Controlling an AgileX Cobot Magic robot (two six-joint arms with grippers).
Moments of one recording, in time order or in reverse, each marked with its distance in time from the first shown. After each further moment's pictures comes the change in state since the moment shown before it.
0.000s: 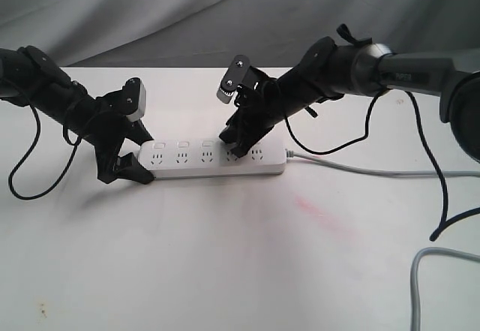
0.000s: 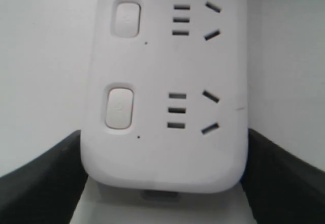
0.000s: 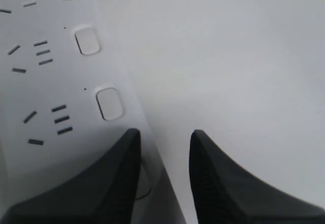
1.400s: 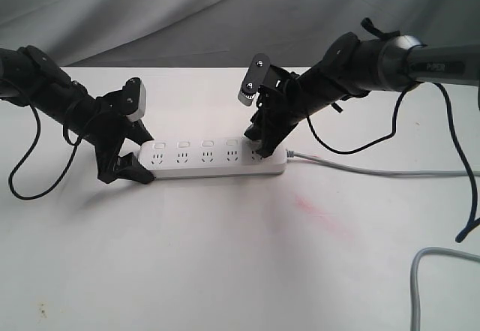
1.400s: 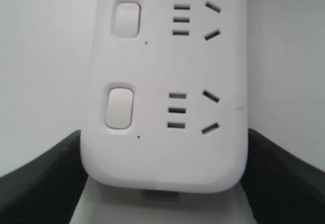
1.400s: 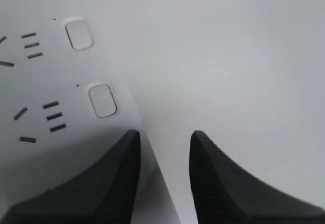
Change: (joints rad) left arm 0.000 0.000 0.000 0.000 -0.001 0.000; right arm -0.041 -0.103 0.122 -0.063 -0.085 -0.051
